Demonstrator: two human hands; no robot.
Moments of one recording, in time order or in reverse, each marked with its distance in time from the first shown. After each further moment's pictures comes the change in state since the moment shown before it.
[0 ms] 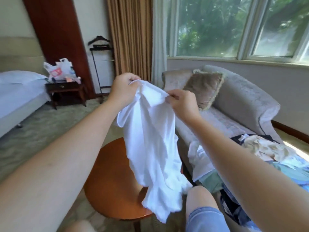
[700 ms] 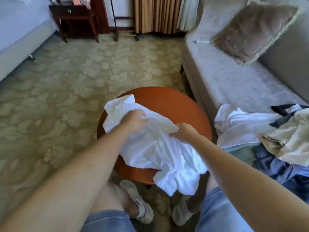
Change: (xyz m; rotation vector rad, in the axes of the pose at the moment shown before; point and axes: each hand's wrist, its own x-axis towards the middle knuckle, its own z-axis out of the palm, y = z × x) left_hand -0.137 -0.260 0.055 0.420 -0.553 -0.637; right_hand -0.123 0.148 0.198 -0.417 -1.034 0.604
